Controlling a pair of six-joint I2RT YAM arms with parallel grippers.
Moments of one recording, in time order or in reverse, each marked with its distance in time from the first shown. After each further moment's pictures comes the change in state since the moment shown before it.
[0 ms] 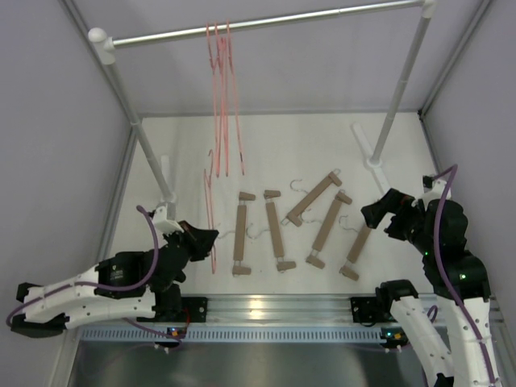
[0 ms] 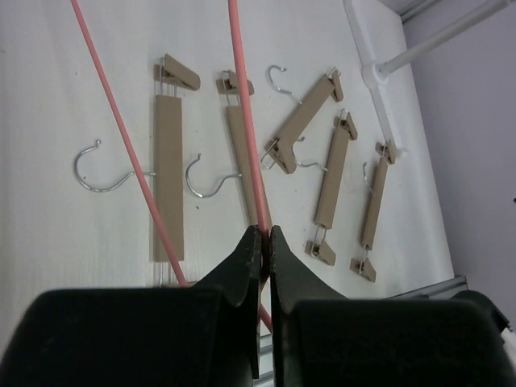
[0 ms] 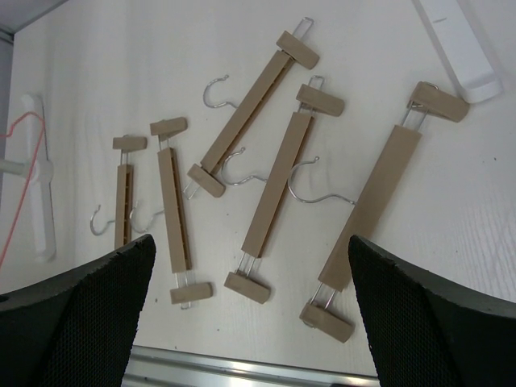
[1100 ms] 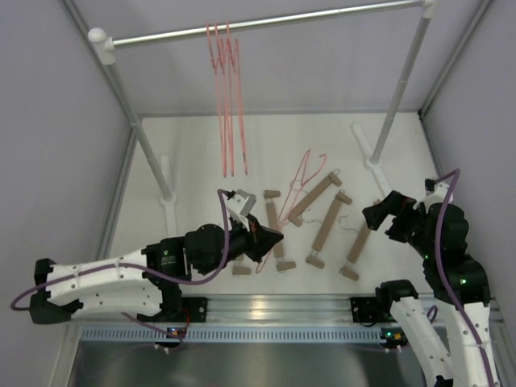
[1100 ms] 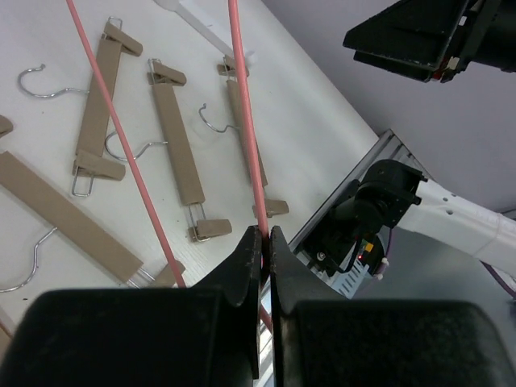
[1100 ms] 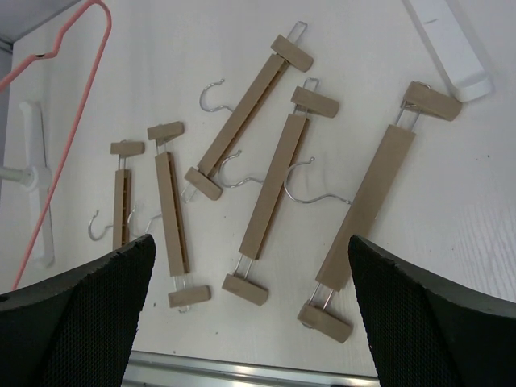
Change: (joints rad) left arm 0.000 0.460 0.139 0.635 0.484 0.542; right arm 0.000 -0.033 -0.014 -0.003 0.018 0.009
